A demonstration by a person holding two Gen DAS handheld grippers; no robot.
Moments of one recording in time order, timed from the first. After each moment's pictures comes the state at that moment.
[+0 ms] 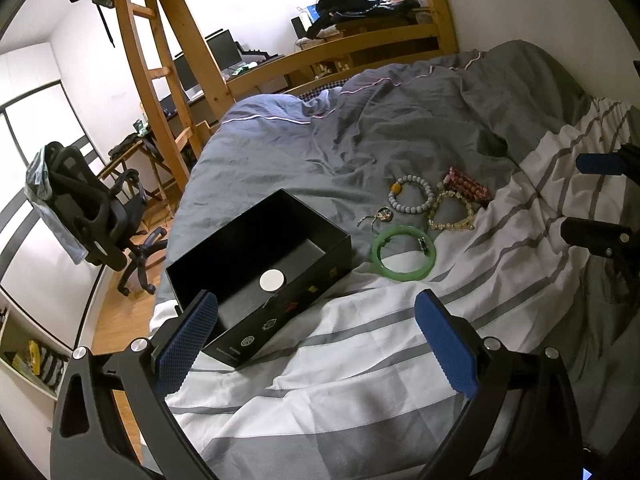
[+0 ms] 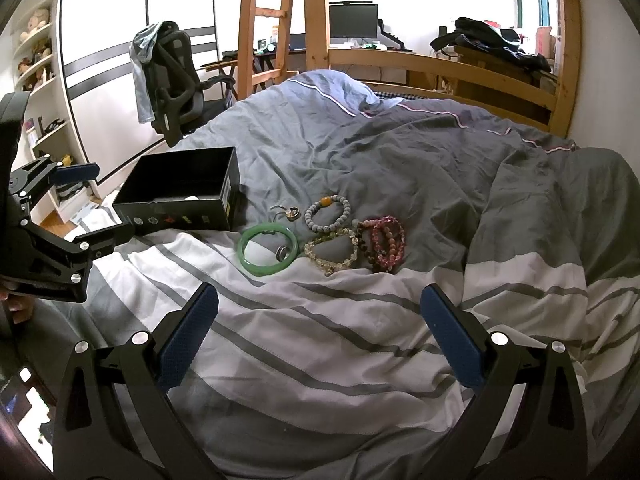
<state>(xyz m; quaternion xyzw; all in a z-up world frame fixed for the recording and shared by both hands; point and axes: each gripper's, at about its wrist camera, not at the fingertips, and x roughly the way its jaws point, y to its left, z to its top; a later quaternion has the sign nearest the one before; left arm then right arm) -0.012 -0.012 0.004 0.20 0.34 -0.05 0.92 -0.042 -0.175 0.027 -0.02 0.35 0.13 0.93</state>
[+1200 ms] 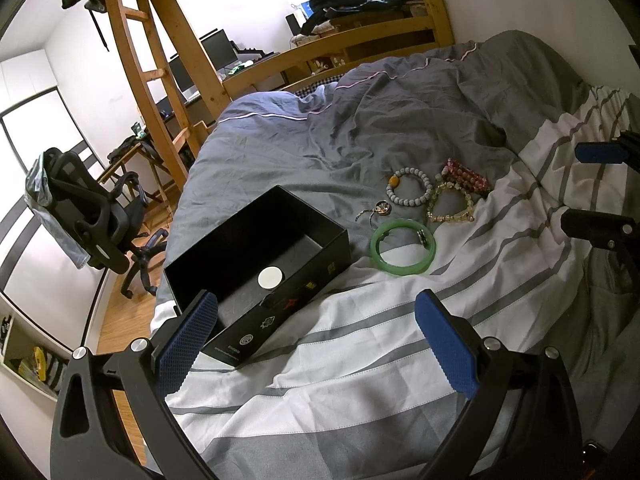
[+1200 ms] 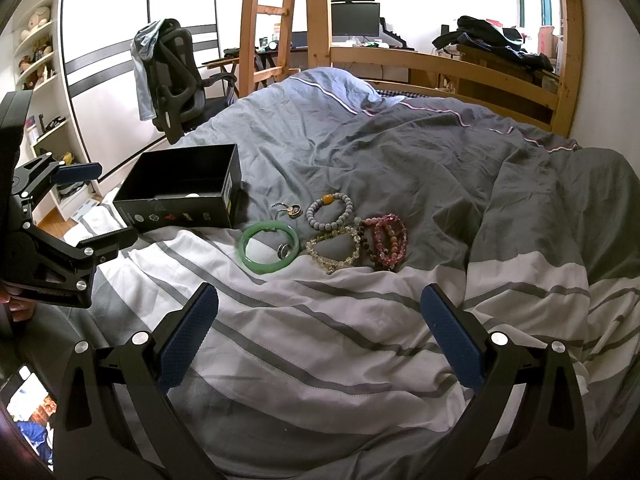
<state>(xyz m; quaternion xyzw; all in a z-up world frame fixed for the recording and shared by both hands) -0.011 -0.012 -0.002 0.21 0.35 -0.05 0.91 -0.041 -0.174 0.027 -0.02 0.36 0.13 0.93</state>
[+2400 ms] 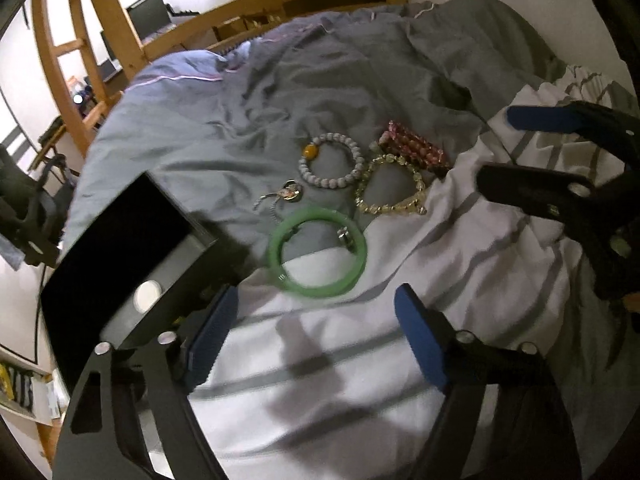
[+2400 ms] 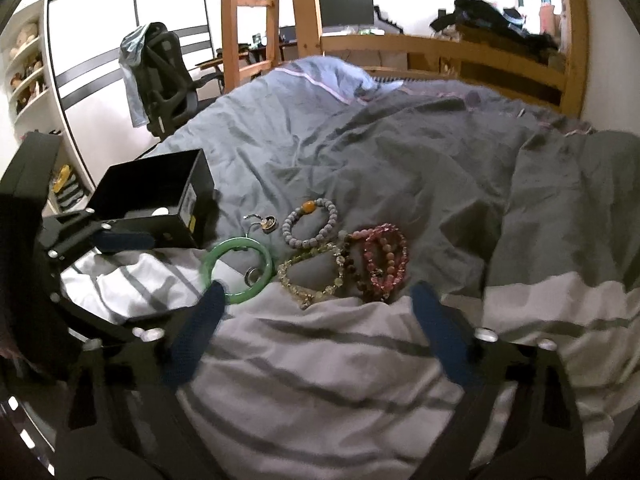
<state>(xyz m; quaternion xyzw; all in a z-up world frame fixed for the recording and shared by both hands) 0.058 -0.073 -0.062 0.20 0.44 -0.15 0.86 0.031 -0.190 -0.005 0.02 0.38 0.14 0.92</state>
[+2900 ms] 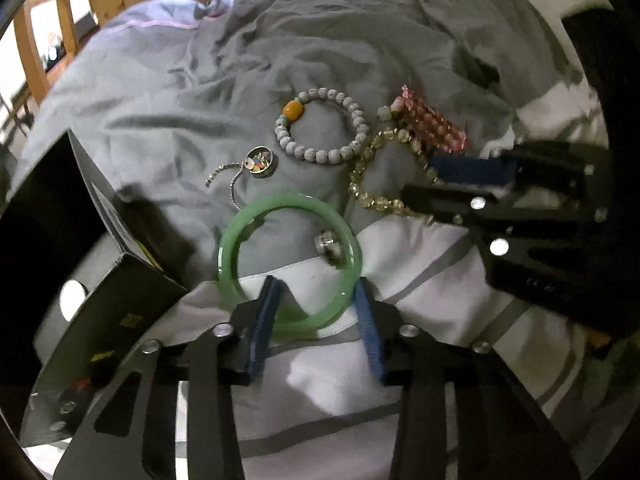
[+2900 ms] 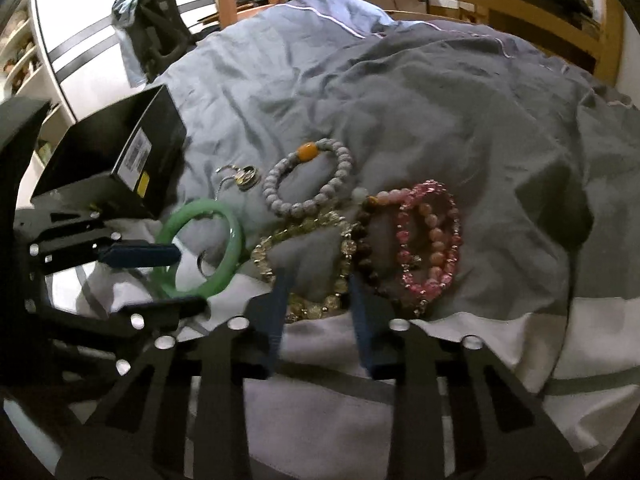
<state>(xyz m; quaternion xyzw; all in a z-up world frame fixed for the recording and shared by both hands) 0.103 -0.077 -0.102 0.13 0.51 -0.18 0.83 0.088 -0.169 -0.071 0.00 0.45 0.17 0.88</state>
